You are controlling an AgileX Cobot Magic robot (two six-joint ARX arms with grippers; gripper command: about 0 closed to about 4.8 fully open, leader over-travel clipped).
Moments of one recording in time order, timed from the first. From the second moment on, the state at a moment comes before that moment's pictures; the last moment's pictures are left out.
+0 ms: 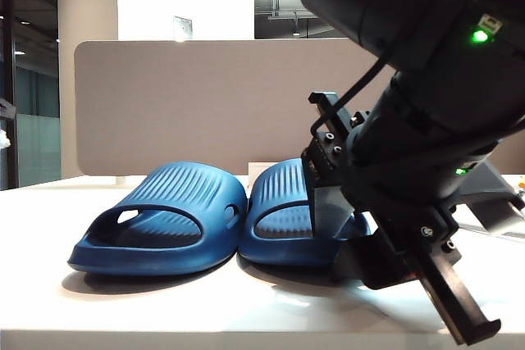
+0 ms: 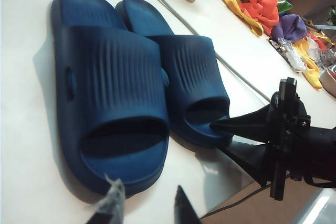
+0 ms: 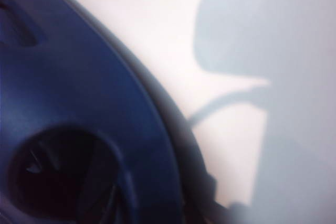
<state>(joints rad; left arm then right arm) -0.28 0.09 0.11 -0.31 0.50 -0.42 1.04 1.47 0.54 0.10 0.47 1.99</state>
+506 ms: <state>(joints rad) -0.28 0.09 0.11 -0.31 0.49 -0.51 1.04 1.48 0.54 0.10 0.50 1.92</state>
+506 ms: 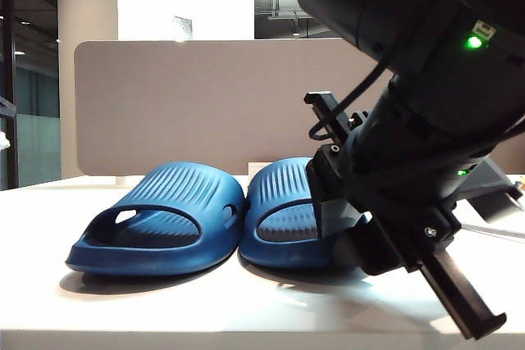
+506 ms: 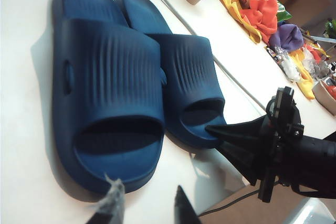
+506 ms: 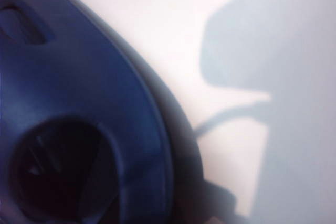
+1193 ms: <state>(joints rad) -0.28 0.09 0.11 -0.31 0.48 -0.67 0.88 1.36 0.54 0.08 0.52 1.46</state>
